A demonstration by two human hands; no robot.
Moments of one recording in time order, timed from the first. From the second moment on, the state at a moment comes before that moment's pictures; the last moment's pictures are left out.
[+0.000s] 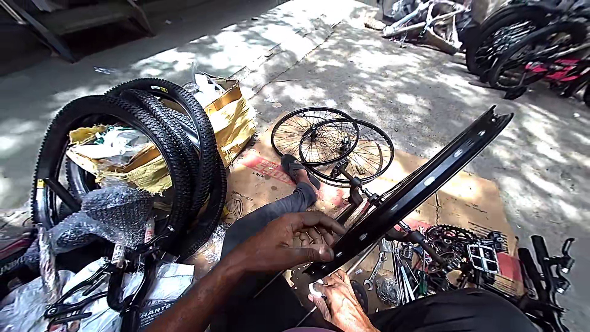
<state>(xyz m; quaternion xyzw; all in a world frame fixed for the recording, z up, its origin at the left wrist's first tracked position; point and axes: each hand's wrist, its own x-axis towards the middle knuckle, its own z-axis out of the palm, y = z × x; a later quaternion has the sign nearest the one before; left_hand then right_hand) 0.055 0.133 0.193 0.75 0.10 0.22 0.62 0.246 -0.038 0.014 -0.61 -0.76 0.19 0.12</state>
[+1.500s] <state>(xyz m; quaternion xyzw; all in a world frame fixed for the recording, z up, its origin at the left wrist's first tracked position) 0.052 0.131 0.160 0.93 0.11 0.06 0.36 0.244 -0.039 0.018 -0.61 -0.76 0.20 0.12</state>
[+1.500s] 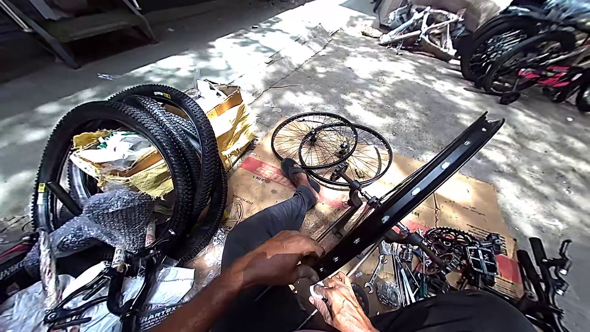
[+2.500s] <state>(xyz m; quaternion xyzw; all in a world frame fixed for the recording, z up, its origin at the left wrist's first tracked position) 0.046 0.127 0.145 0.86 0.14 0.19 0.45 0.245 -0.039 0.019 -0.62 -0.75 0.22 0.11</state>
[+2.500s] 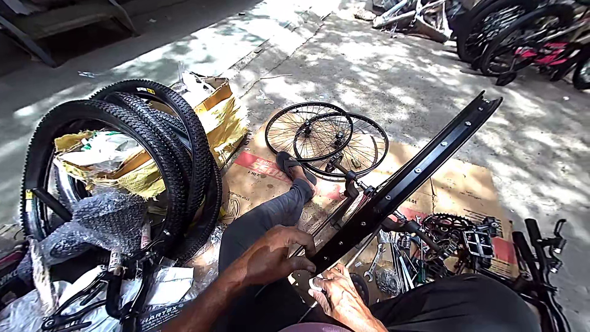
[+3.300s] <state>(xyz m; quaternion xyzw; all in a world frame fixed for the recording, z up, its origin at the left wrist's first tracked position) 0.059 0.105 0.123 0.75 0.17 0.31 0.57 0.295 -0.013 0.109 -0.58 -0.69 -0.01 0.44</state>
